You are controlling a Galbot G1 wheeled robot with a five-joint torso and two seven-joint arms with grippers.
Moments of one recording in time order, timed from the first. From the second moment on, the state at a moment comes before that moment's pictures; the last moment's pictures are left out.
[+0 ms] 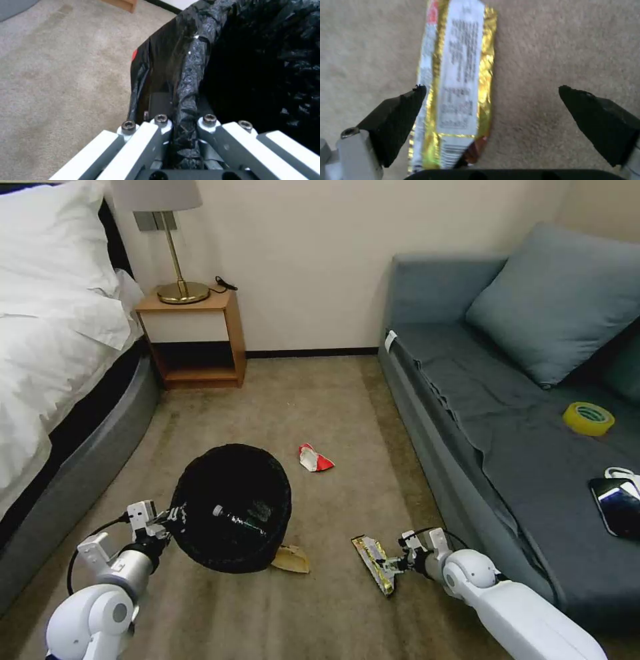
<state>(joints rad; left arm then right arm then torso) 1.47 -1.31 -0.81 -1.99 -0.69 0.45 0.08 -0.91 0.97 -0.12 1.22 0.63 -0.47 -0.19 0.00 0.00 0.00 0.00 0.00</state>
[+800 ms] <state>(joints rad) 1.46 -1.31 -0.81 -1.95 -0.68 0.43 0.10 -0.87 1.02 -0.20 1.10 0.58 -0.42 -0.22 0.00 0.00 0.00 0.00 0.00</state>
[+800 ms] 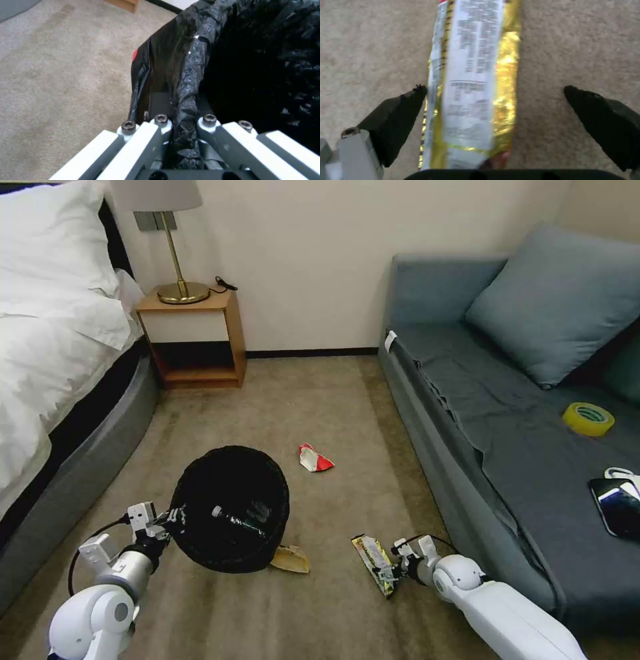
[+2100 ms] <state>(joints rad) 1.45 -1.31 -0.82 -1.93 -0.68 0.41 0.11 -0.89 1.04 -0.20 1.12 0.50 -0.41 -0.20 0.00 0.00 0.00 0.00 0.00</state>
